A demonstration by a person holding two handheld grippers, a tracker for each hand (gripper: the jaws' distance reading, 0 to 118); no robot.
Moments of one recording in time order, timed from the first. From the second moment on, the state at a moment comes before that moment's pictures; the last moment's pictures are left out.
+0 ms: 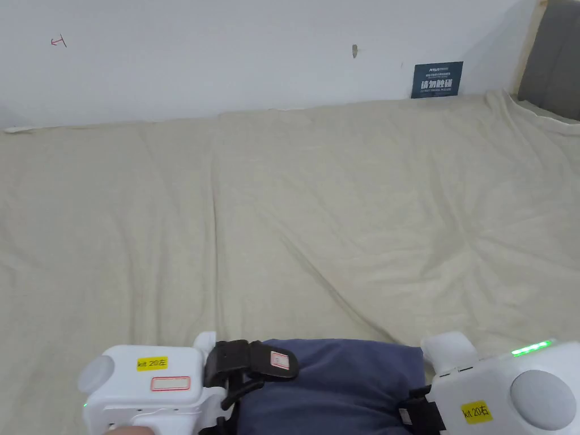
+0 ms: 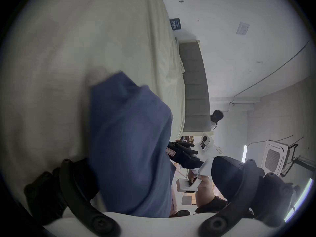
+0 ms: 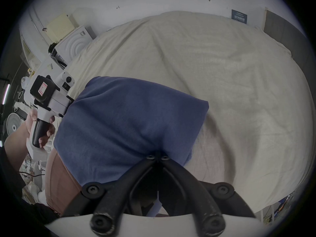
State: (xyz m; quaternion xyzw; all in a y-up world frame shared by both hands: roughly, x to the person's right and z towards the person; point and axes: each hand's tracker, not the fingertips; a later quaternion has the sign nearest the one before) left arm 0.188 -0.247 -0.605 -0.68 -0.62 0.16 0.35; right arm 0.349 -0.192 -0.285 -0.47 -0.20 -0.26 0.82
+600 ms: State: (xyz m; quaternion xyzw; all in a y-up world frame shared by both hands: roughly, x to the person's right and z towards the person) left arm 0.192 -0.202 -0.575 -0.60 -0.62 0.01 0.50; right arm 0.336 -0.179 -0.263 -0.42 -0.22 -0.29 0.83
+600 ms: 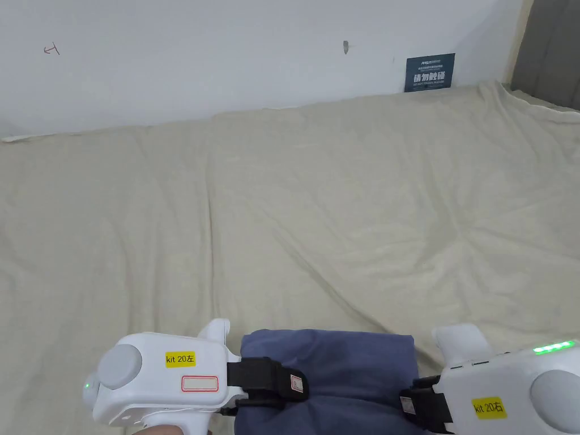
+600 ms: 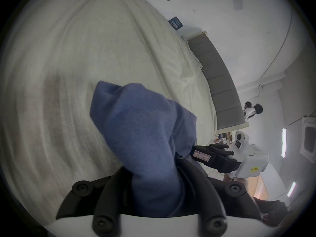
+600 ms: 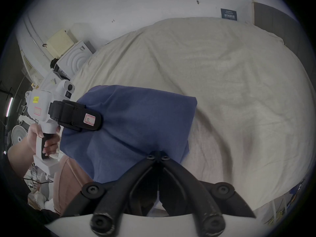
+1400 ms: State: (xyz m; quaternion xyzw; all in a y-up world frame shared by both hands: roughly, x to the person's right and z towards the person) left arm -0.072 -0.109 -0.901 -0.47 -0.14 -0.35 0.80; right arm 0.277 -0.155 -0.331 -0.45 -0.19 -0.26 0.83
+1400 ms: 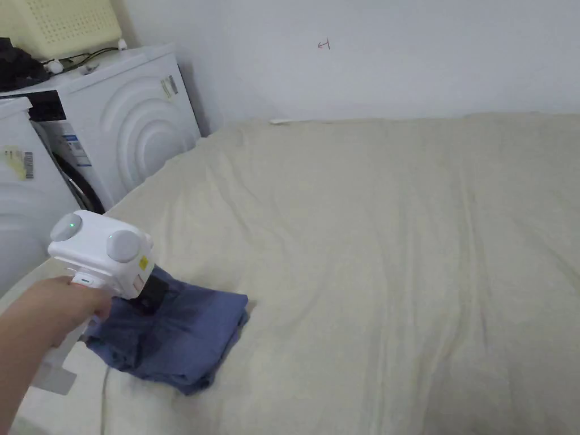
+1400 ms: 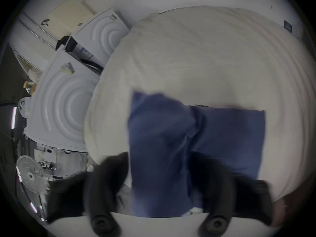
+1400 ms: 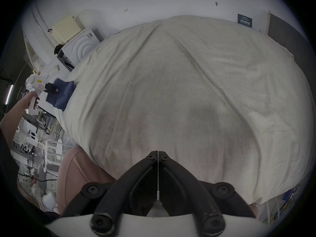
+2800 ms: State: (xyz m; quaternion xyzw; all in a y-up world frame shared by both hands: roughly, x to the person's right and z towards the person) left arm 0.060 -0.059 -0.445 0.08 -0.40 -0.01 0.91; right arm 0.214 -0.061 -0.226 0.04 -0.46 0.08 0.88
